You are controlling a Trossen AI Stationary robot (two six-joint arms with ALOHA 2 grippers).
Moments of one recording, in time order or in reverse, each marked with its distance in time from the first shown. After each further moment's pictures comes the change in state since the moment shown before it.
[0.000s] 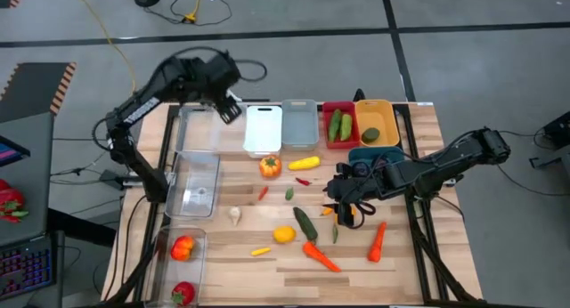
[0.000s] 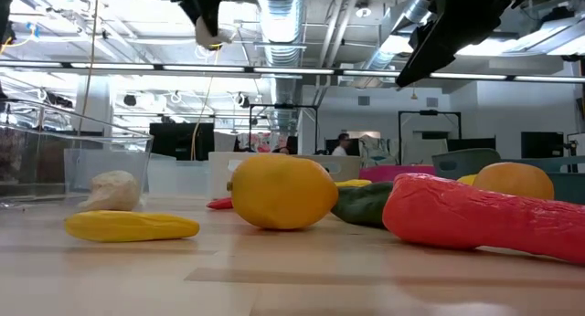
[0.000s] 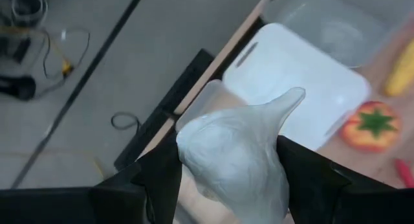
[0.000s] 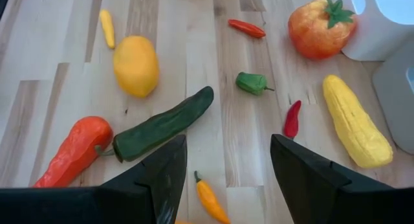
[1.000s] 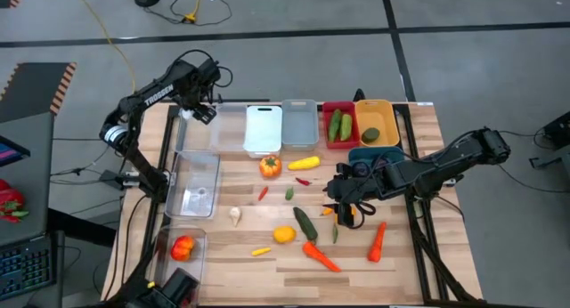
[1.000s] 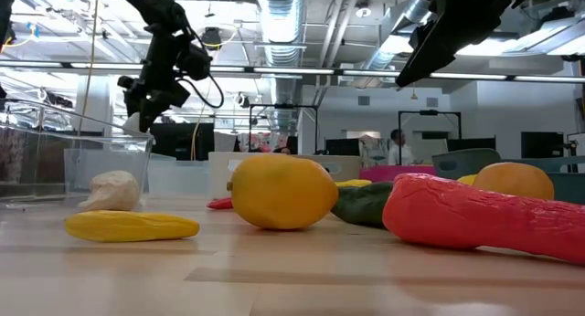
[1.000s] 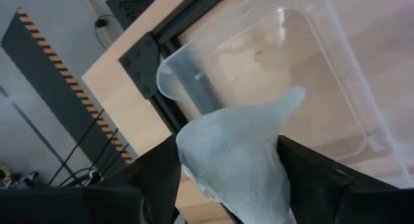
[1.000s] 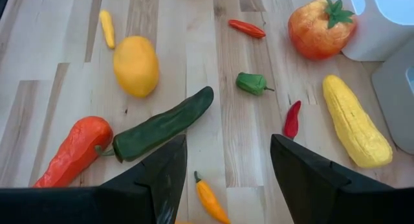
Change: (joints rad) left arm 0.523 0.012 -0.669 0.210 0.045 0.099; right arm 0.000 0.000 0.000 0.000 0.002 0.000
